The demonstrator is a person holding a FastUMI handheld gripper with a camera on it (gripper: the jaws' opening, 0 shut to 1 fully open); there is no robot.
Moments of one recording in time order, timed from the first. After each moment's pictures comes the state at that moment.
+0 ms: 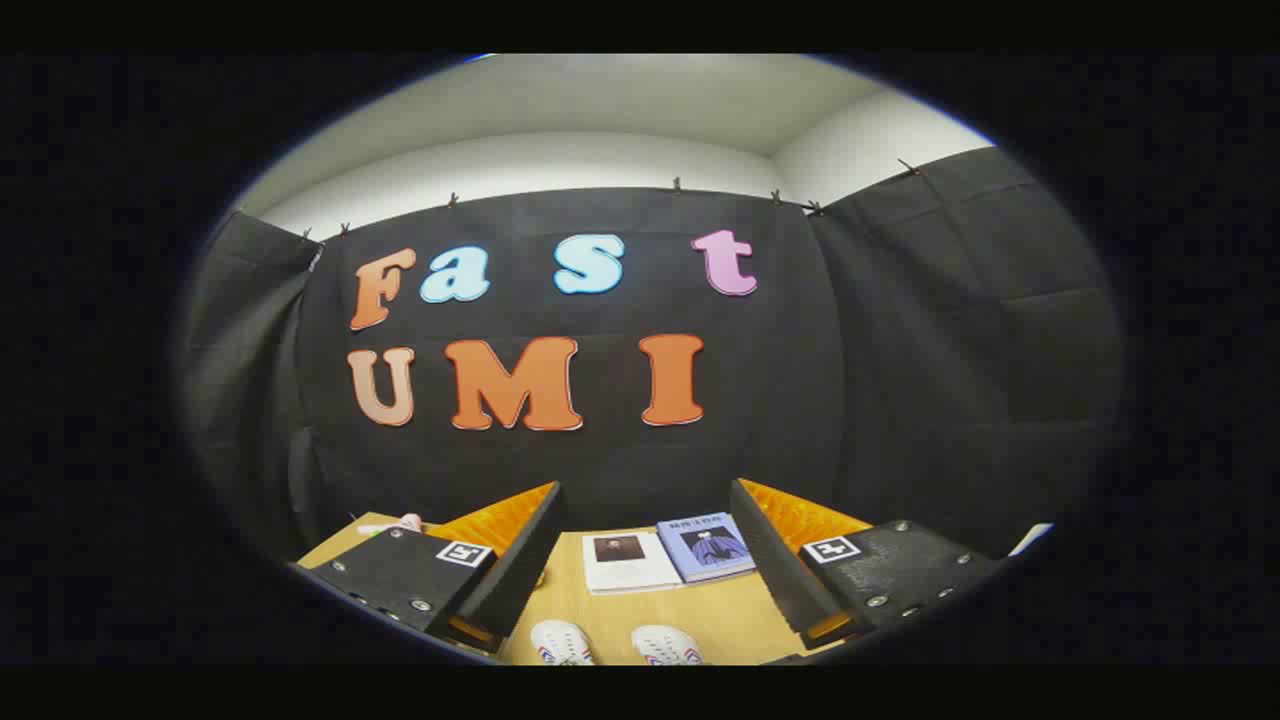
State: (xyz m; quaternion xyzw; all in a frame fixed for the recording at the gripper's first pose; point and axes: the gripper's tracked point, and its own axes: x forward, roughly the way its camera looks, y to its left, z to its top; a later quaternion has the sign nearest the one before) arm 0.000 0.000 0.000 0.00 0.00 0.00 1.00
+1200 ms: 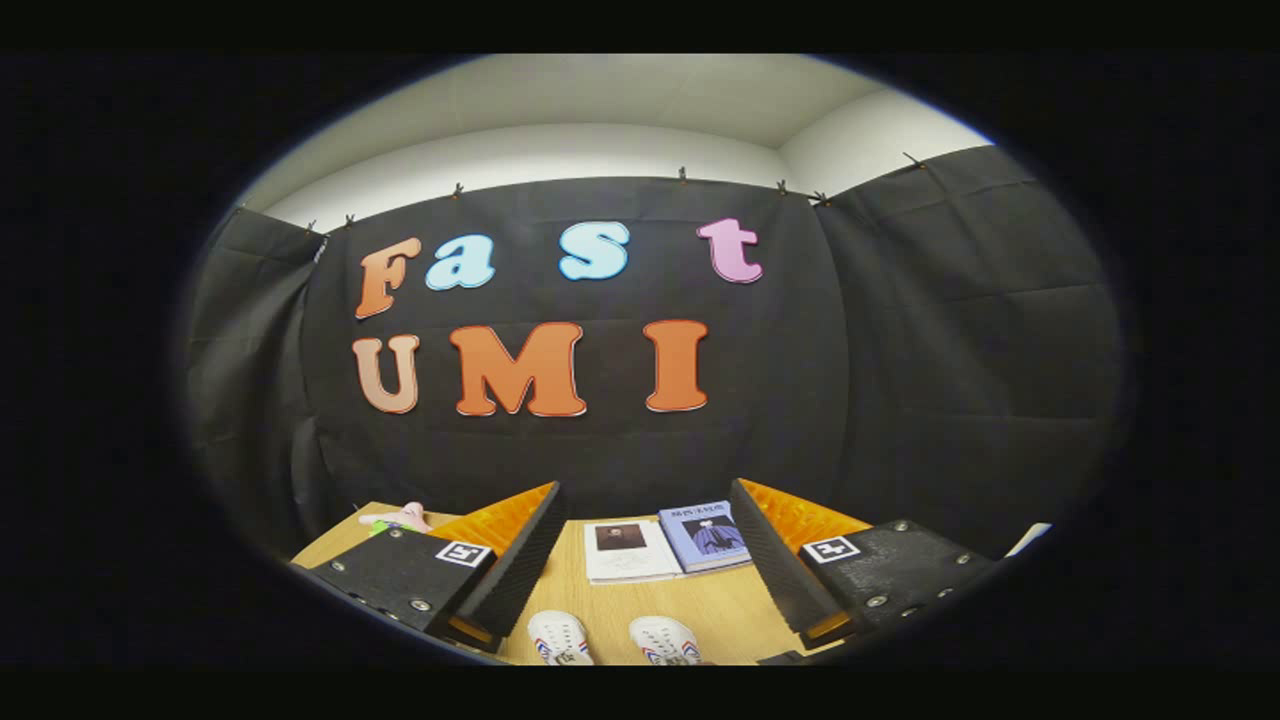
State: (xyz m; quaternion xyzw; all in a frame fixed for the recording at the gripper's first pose) arm -0.006 0.010 -0.020 0.00 0.03 0.02 1.00
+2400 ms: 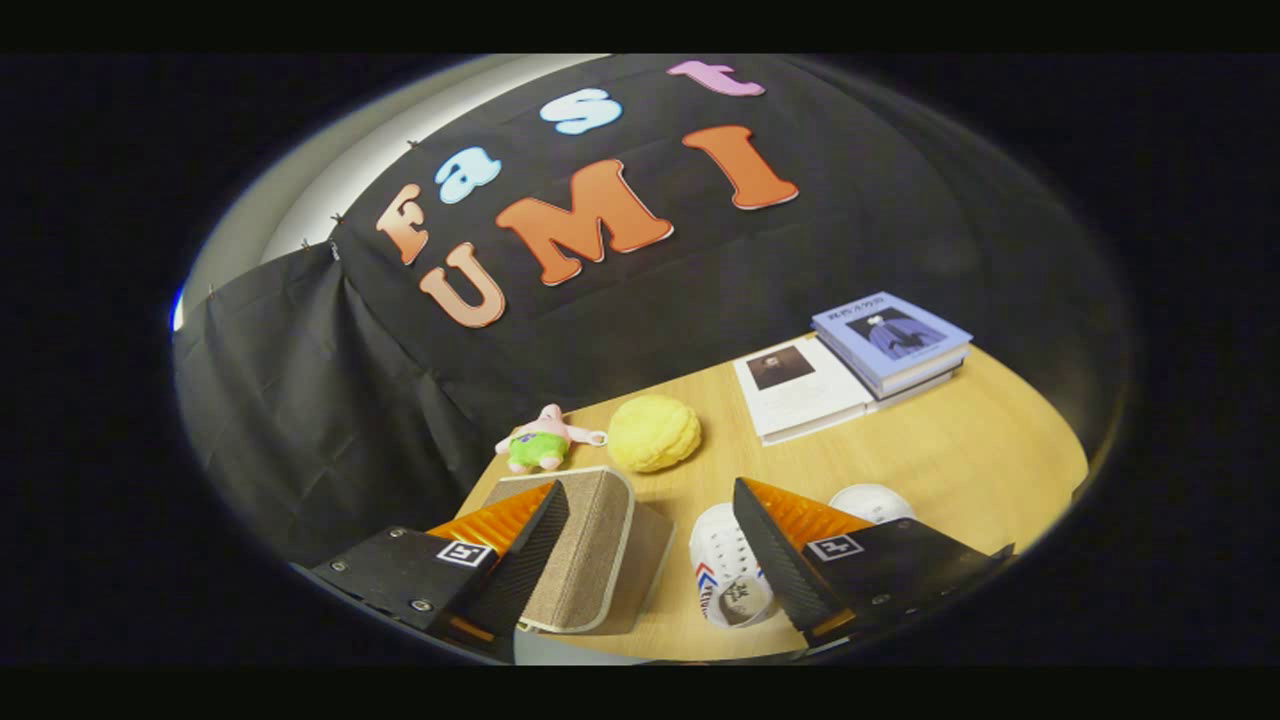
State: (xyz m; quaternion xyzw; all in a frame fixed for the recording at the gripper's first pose) arm -0.024 0.133 -0.246 0.20 0.29 0.21 0.91
